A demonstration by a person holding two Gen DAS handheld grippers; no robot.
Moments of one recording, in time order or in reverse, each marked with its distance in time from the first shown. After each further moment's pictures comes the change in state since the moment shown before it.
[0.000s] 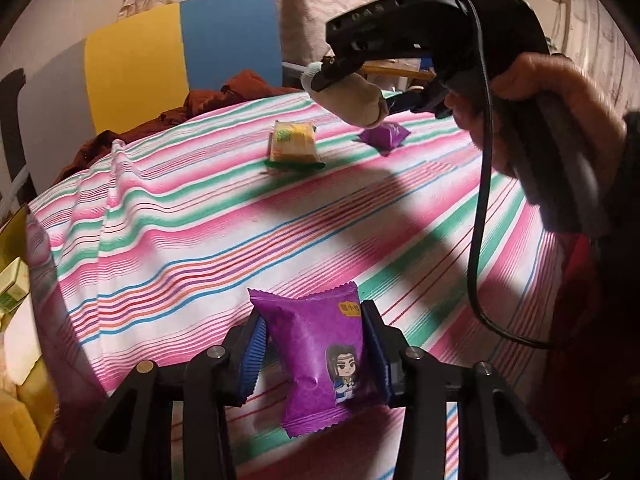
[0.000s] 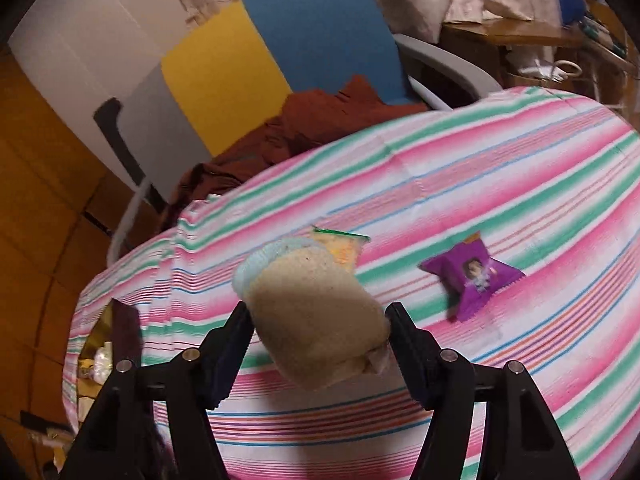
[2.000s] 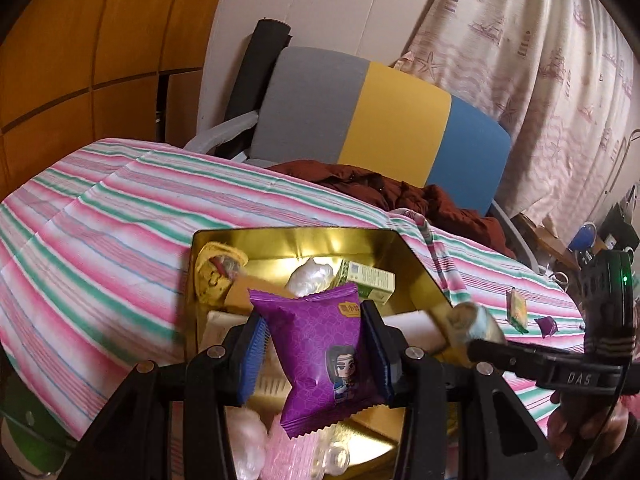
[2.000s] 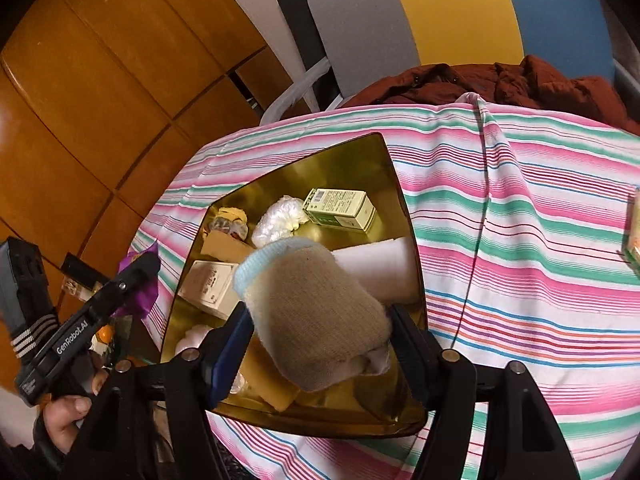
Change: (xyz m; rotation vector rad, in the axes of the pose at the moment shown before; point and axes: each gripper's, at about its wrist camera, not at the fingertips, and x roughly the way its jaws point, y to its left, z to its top) left arm -0.205 0.268 -0.078 -0.638 -0.254 0.361; right arm 0.035 0.270 -0.144 -0.410 0.248 0.339
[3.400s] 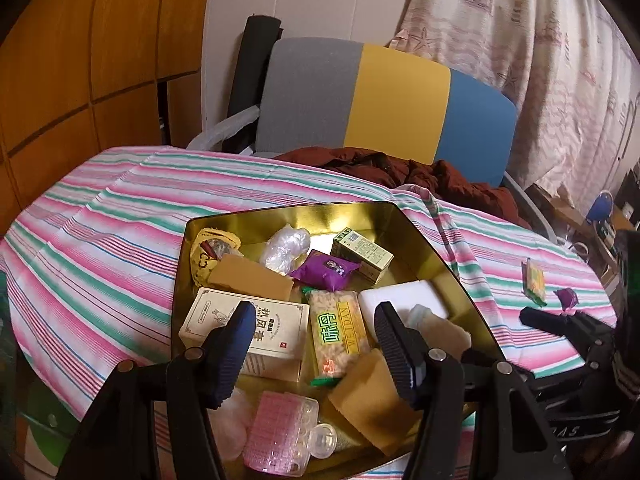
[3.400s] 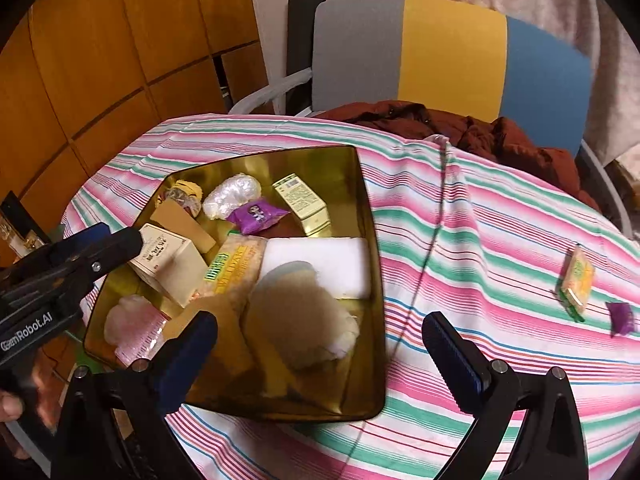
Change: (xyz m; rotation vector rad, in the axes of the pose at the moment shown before) left arm 0.001 -0.036 -0.024 0.095 0.031 0.096; right arm -0.005 0.028 -0.022 -0.211 -0.056 -0.302
